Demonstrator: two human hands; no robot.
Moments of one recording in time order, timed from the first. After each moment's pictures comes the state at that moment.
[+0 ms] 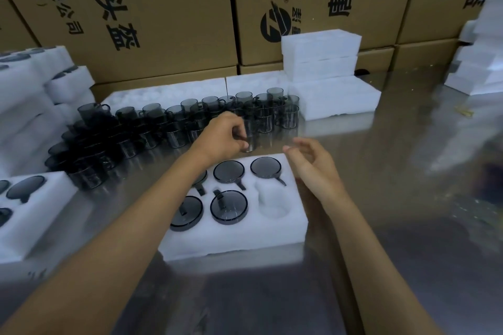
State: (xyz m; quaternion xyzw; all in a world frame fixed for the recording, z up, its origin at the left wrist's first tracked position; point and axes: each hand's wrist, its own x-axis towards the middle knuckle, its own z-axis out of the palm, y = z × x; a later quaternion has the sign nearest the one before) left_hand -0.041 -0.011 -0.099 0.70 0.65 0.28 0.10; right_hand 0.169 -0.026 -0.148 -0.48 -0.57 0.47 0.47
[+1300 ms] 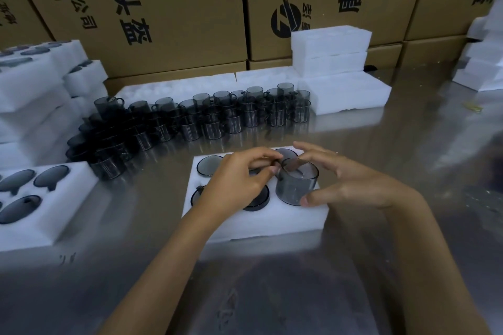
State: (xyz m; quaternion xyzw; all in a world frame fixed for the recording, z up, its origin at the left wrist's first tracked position) left_hand -0.010 -0.123 -0.119 0.67 0.57 0.42 0.24; right_hand 0.209 -0.070 -0.106 -0.37 -0.80 0.44 0.18
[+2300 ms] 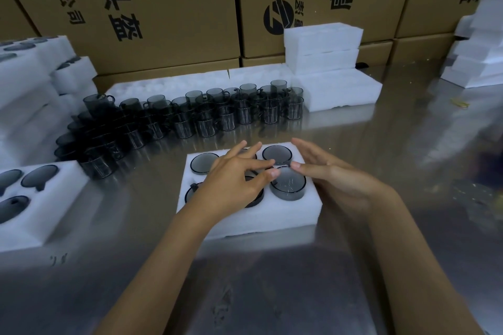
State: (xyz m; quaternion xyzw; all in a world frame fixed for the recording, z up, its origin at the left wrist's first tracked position) left_hand -0.014 -0.125 -0.122 0.71 0.63 0.27 0.19; right_hand 0.200 -0.054 -0.147 -0.34 -0.62 0.64 0.29
